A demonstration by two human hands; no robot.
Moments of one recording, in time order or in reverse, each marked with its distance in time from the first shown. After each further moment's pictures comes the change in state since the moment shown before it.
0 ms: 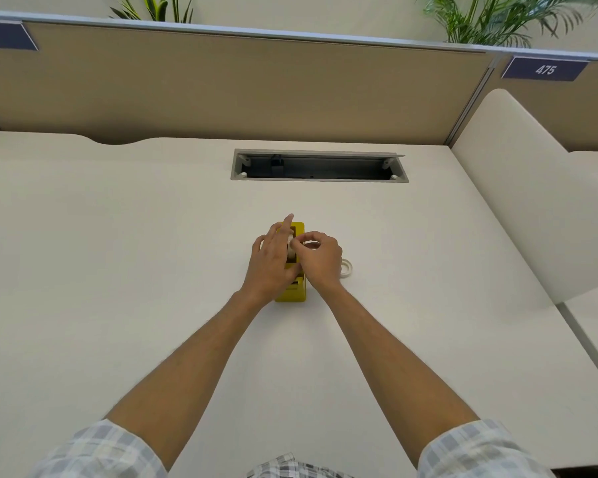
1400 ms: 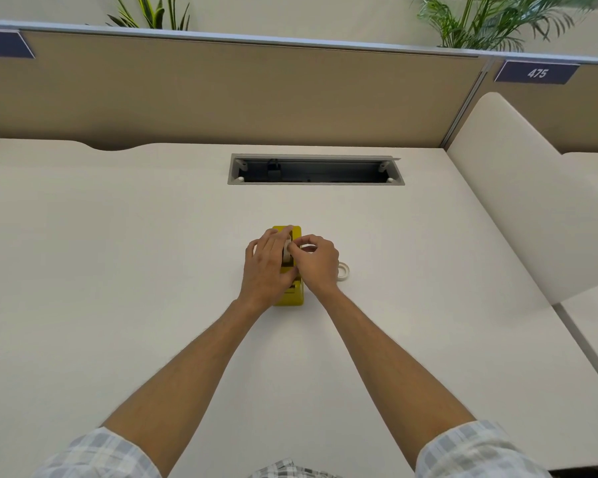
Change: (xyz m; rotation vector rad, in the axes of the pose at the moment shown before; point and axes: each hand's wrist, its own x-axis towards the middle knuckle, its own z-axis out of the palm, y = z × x) left_hand -0.004 -0.004 0.004 0.066 0.146 0.059; right_hand -0.001 -0.003 -0.001 -0.016 -0.001 0.003
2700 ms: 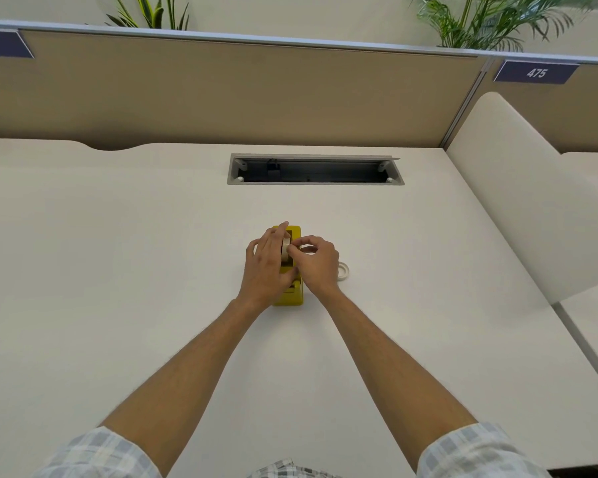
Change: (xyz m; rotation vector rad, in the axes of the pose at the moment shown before) left_hand 0.001 -0.002 0.002 -0.037 -0.055 -0.034; right_hand 0.000 0.005 -0.002 0.023 -0.028 -0.037
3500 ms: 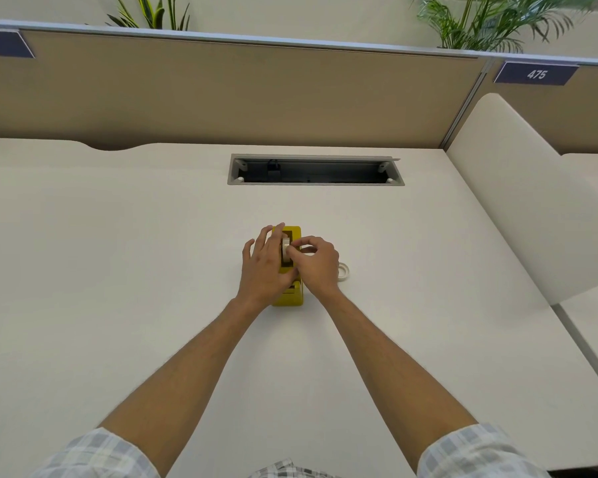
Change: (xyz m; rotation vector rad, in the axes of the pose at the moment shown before) left_hand 0.001 0.000 -0.003 0.060 -0.019 -0.043; right_hand -0.001 0.000 0.000 -0.023 0.003 -0.003
